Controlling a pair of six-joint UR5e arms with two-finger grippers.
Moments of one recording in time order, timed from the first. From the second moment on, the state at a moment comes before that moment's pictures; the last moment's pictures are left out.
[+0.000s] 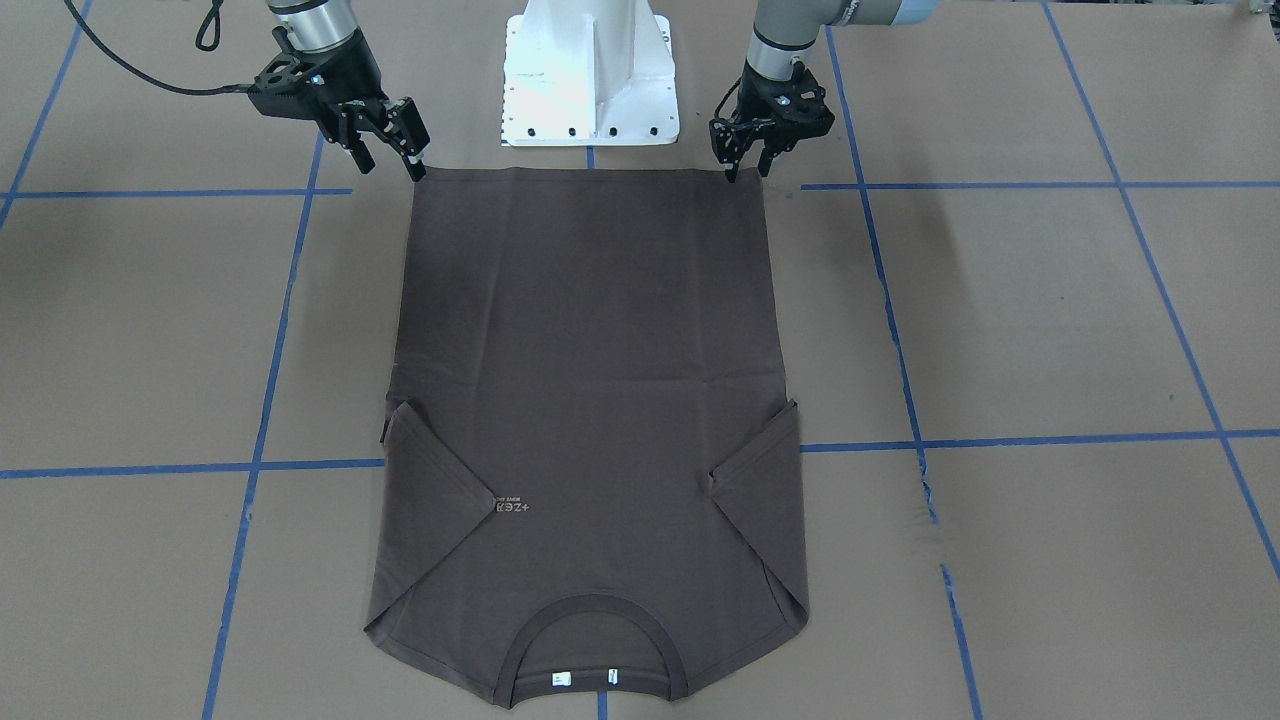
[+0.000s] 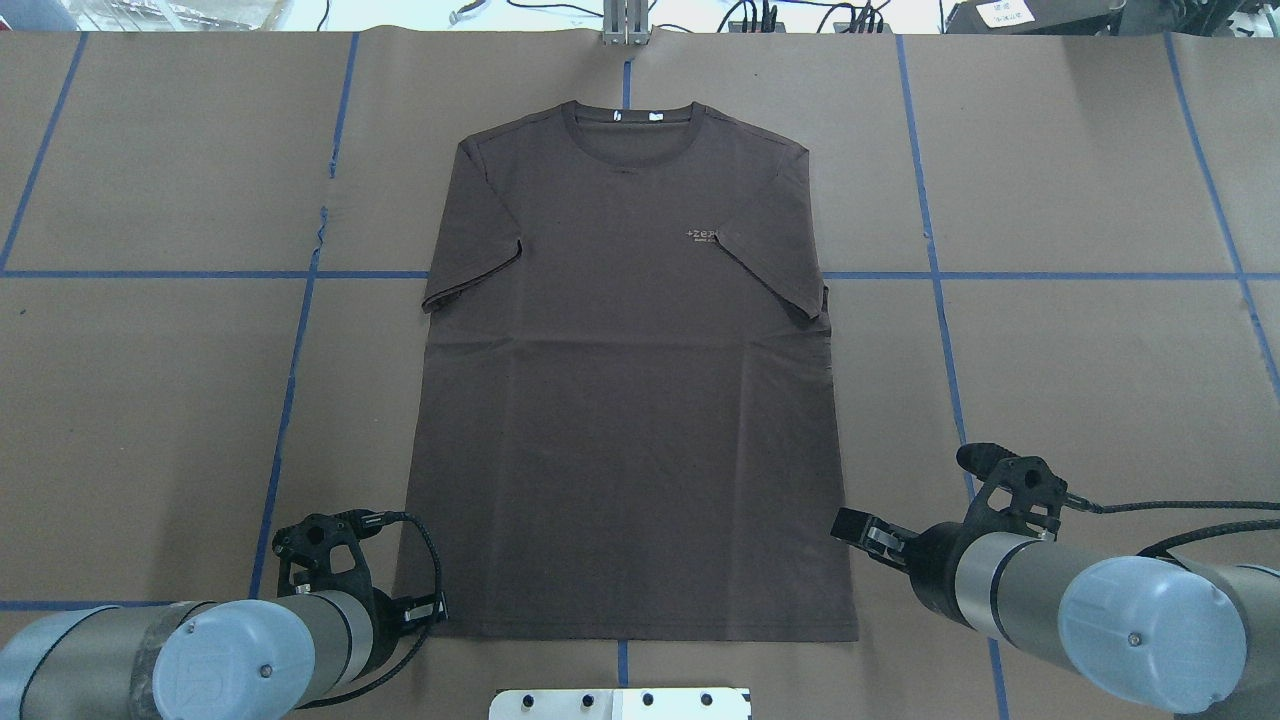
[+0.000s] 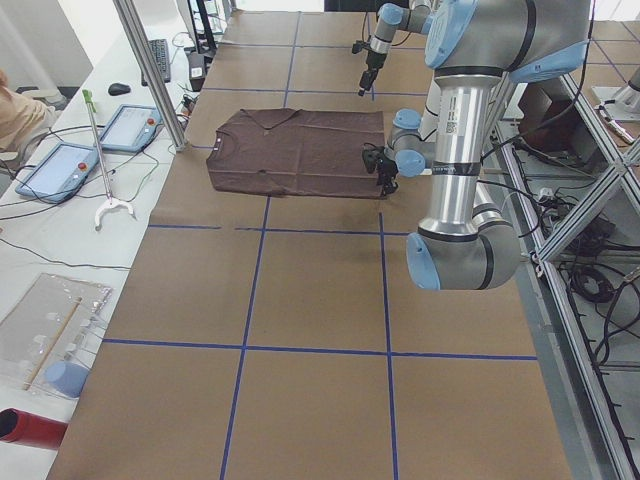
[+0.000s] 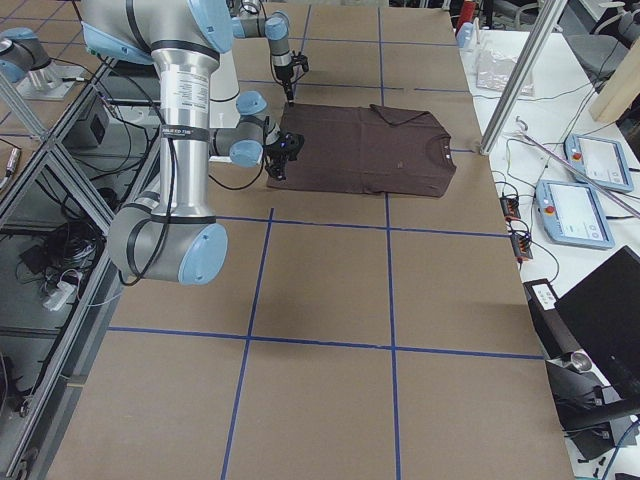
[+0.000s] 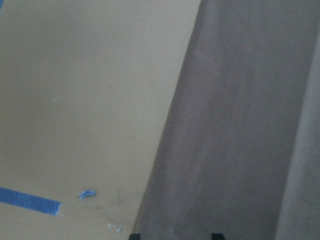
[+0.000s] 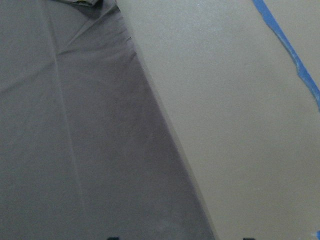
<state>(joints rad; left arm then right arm) -0.10 -1.71 -2.08 -1.77 -1.51 -1.75 0.17 -1.64 2.24 -1.20 1.44 1.89</state>
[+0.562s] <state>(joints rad) -0.08 -1.71 -2.06 -1.77 -1.51 -1.75 0.17 -1.64 2.23 -1.20 1.44 1.89</state>
